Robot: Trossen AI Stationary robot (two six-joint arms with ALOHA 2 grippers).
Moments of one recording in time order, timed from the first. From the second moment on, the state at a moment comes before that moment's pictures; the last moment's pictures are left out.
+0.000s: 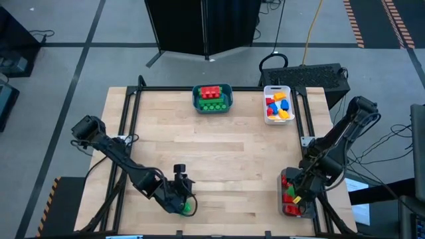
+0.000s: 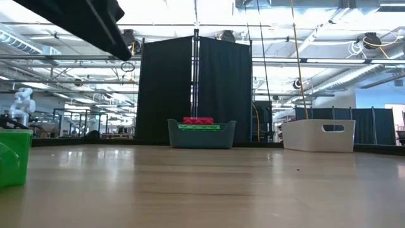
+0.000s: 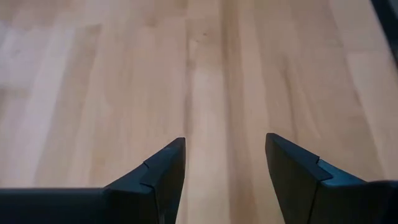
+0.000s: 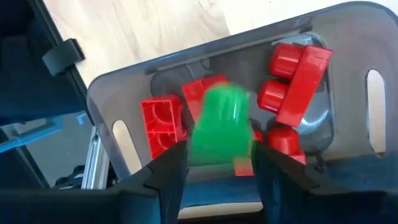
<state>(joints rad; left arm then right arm) -0.66 1.64 1.08 -0.41 -0.49 -0.43 0.90 1.15 0.88 -1.02 -0.11 1.32</state>
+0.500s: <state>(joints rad) -0.63 1.64 1.08 -0.41 -0.47 -0.43 0.89 1.15 0.88 -0.99 -0.15 1.43</state>
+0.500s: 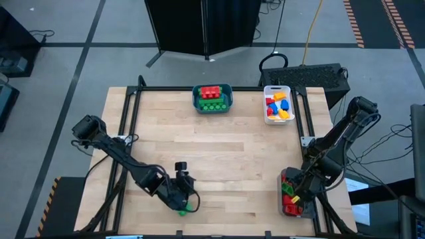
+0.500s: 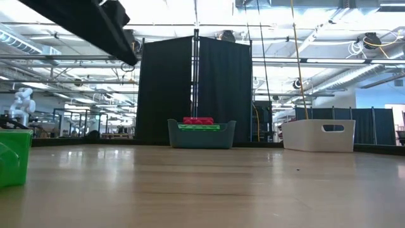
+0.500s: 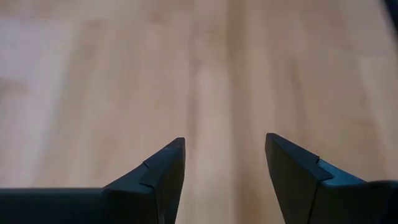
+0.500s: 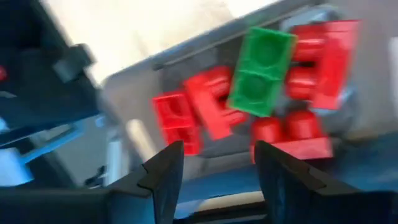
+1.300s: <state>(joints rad) -0.62 1.64 1.12 -0.86 -0.17 -1.24 0.88 1.15 0.88 -0.83 0.24 1.29</state>
